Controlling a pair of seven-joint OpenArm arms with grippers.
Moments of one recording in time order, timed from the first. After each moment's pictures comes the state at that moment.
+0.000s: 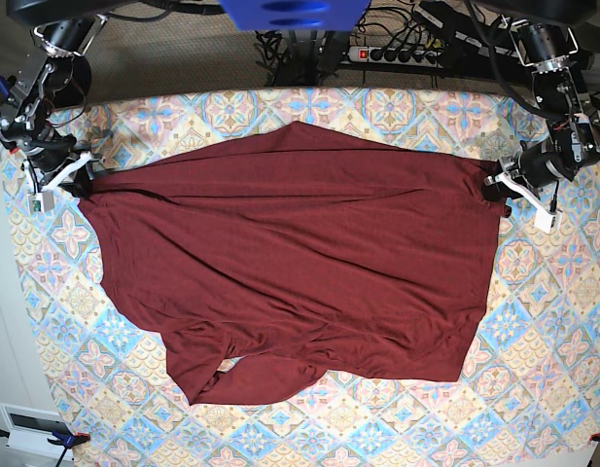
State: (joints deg) left arm 8.5 -24.0 -27.9 87.4 -53.4 -18.7 68.2; right arm -10.3 20.5 37.5 80.7 29.1 41.9 -44.0
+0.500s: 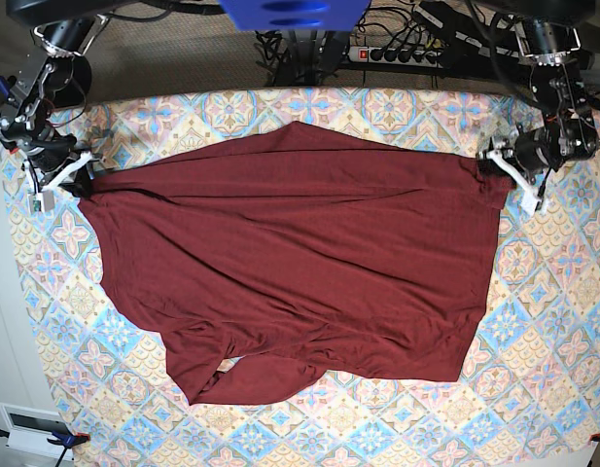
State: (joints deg) left arm 12.1 -26.7 -22.4 87.3 -44.8 -18.8 68.6; right arm -10.3 20.4 37.4 80.7 29.1 41.9 -44.0
